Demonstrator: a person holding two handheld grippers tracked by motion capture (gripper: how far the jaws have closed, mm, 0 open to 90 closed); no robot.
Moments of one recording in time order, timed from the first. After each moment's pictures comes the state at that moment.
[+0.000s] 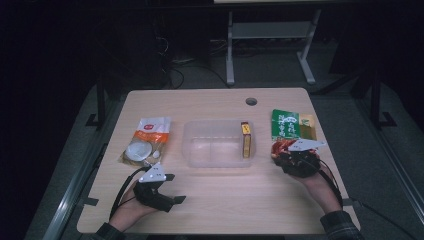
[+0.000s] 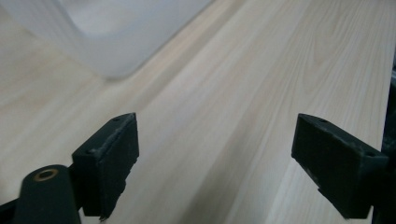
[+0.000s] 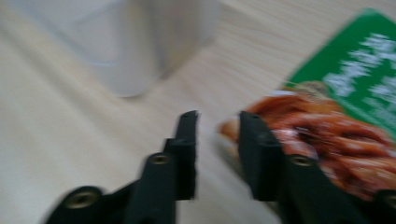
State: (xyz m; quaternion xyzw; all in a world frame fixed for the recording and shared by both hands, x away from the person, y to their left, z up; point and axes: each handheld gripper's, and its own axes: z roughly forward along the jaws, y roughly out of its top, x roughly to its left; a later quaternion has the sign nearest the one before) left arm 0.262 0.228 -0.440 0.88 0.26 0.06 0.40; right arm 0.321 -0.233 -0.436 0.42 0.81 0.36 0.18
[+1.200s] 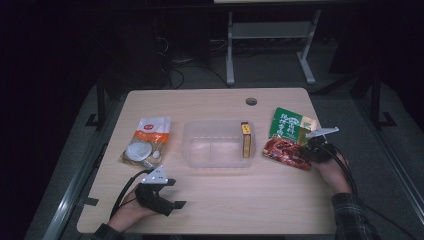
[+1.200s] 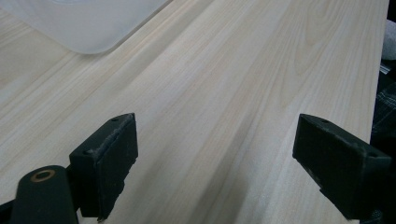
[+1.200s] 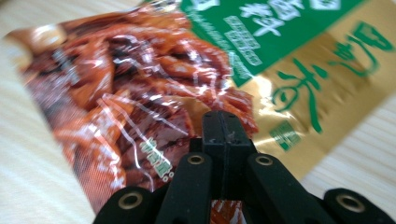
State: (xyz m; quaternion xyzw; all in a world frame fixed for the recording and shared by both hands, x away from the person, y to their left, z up) left arm 0.264 0.226 -0.448 0.88 0.26 0.03 0.39; right arm 0.373 -0.297 -0.464 0.48 0.81 0.29 0.18
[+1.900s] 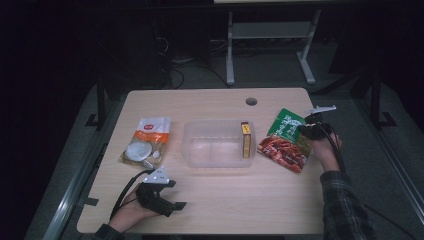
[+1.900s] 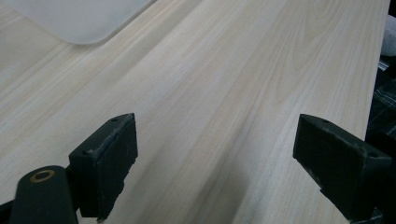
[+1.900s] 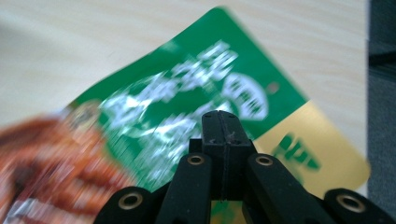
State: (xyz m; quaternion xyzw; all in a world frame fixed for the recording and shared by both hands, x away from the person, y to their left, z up) left arm 0.262 0.222 -0.448 0.89 0.27 0.02 0.37; right arm 0.443 -0.299 -0.444 0.55 0.75 0.29 0.22
